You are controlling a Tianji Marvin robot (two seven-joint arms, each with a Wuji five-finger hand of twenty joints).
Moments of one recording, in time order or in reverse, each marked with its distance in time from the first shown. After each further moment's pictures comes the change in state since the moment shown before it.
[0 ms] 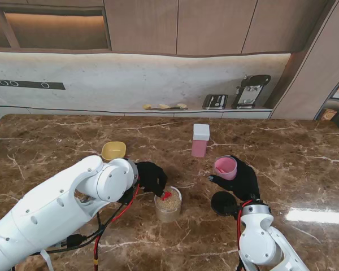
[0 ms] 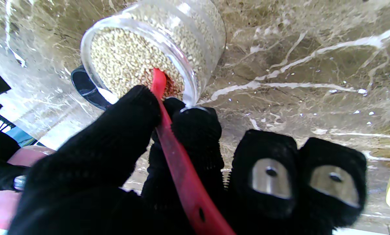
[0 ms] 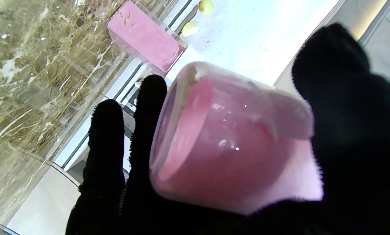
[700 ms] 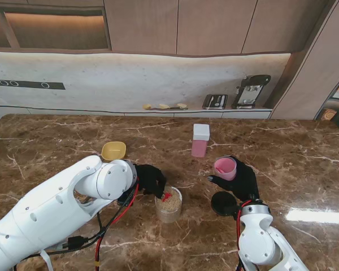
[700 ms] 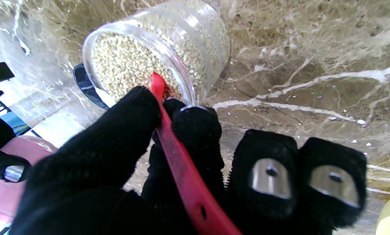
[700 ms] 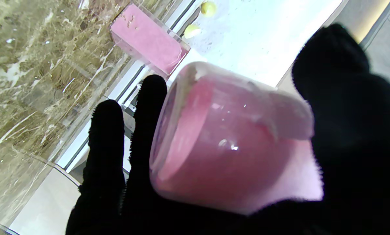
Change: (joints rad) left arm 0.002 -0.001 -0.003 0.024 -0.094 0.054 0.007; right arm 0.006 0.000 -0.006 0.011 0.003 0.003 0.001; left_hand 0.001 0.010 0.000 -0.010 -0.003 0.008 0.022 -0.002 0.000 0.000 0.000 -0.013 0.000 0.000 0.000 0.000 0.000 0.000 0.000 0.000; right_hand 0.000 0.002 0.000 0.000 0.000 0.000 0.000 0.000 0.000 0.000 0.000 0.000 0.000 0.000 0.000 0.000 -0.003 0.000 -0.001 0.000
